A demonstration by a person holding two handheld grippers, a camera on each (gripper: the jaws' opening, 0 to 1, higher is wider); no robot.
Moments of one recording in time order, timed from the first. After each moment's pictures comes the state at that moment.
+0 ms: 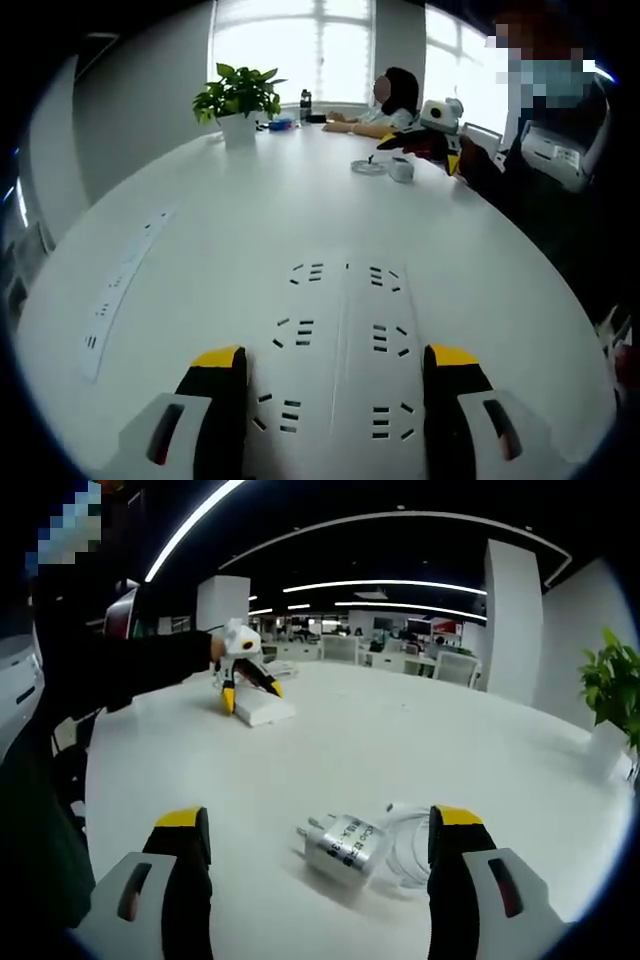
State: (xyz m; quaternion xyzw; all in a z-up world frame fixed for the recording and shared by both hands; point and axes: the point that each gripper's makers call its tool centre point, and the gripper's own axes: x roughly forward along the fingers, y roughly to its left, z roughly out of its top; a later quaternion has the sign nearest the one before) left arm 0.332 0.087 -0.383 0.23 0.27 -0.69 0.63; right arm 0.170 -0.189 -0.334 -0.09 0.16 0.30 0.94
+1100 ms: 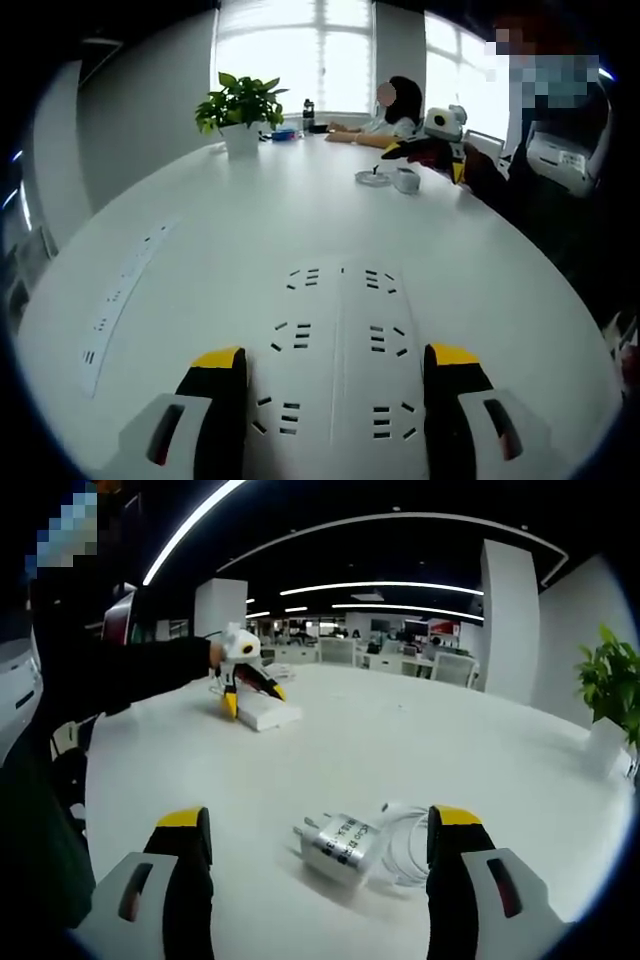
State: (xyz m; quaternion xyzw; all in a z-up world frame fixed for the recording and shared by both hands) left arm 0.341 0.072 -0.380 0.22 0.25 -0.69 0.64; right arm 0.169 -0.191 -0.333 -0.09 0.15 0.30 0.94
